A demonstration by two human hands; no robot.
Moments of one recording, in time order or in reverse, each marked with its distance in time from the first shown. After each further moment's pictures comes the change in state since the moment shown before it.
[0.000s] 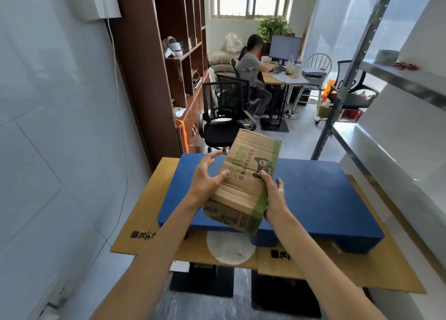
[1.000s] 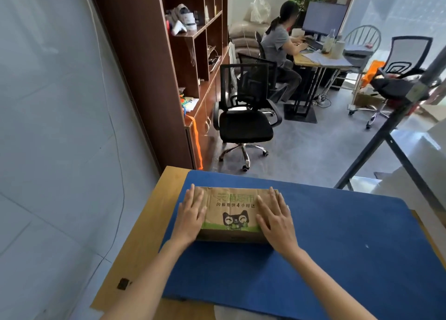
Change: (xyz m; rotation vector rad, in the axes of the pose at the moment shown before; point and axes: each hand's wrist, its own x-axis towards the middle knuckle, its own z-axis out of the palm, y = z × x) left_hand 0.168 -0.226 -0.047 0.646 -0.034 -0.200; right_hand 0.262 0.053 0.025 -1.549 -0.186 -0.756
